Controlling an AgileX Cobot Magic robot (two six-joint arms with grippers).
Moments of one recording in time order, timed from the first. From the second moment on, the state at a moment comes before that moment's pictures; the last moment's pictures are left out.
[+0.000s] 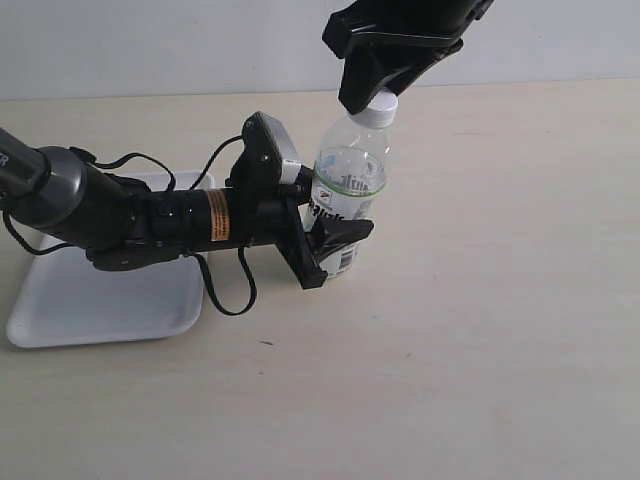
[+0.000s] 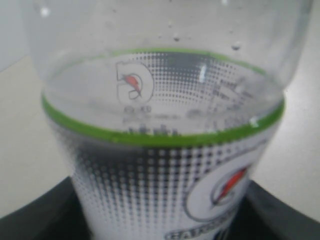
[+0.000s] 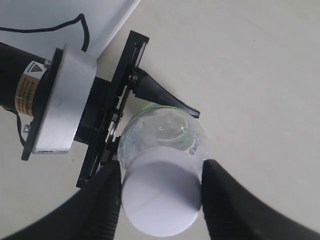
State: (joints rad) left arm -0.51 2.20 -1.01 0.88 -0.96 -0.26; right arm 0.31 1.83 -1.72 0.28 1.23 -0.29
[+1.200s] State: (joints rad) left arm -0.51 2.20 -1.01 0.88 -0.96 -0.27; right arm 0.31 1.83 -1.72 0.29 1.23 -0.99
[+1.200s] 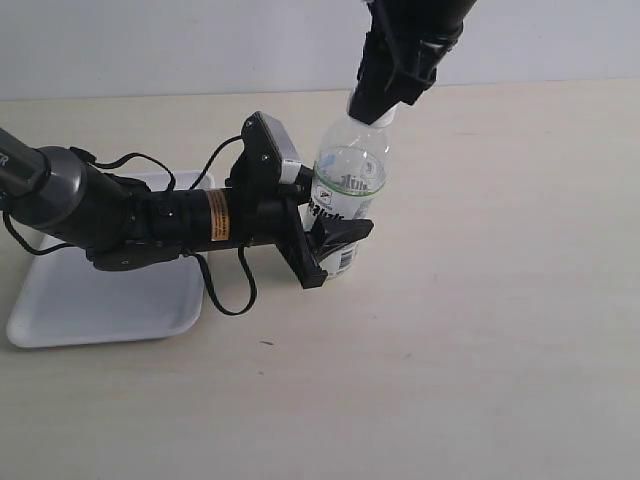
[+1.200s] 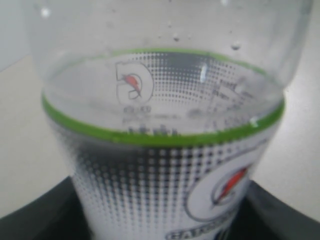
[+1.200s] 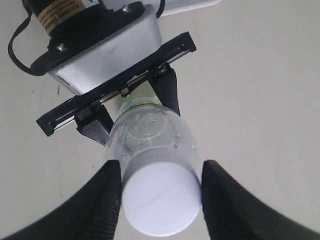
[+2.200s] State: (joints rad) left arm -0.51 2.20 -1.01 0.87 -0.96 -0.27; right arm 0.31 1.83 -1.72 0.29 1.23 -0.74
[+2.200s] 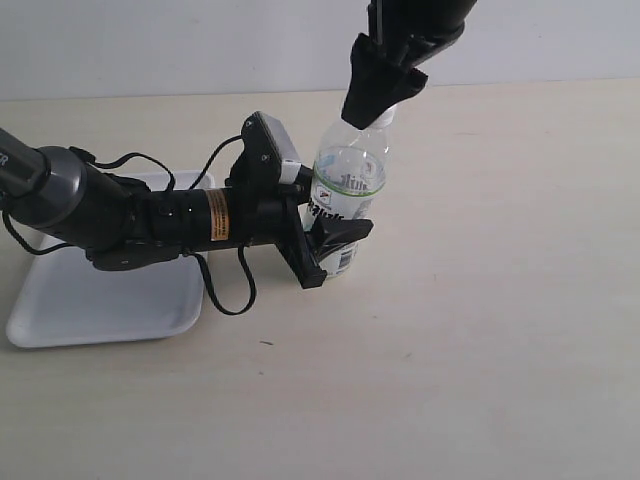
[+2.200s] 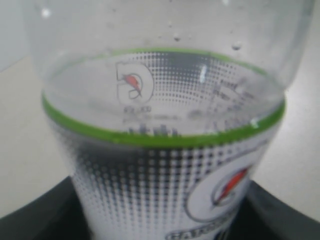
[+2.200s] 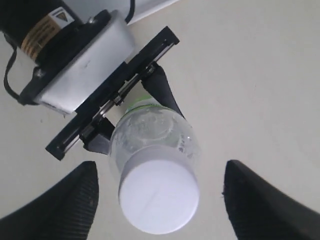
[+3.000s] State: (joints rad) left arm -0.51 2.20 -1.01 0.87 -0.96 -0.27; right arm 0.31 1.81 -1.72 0.25 1.23 -0.35
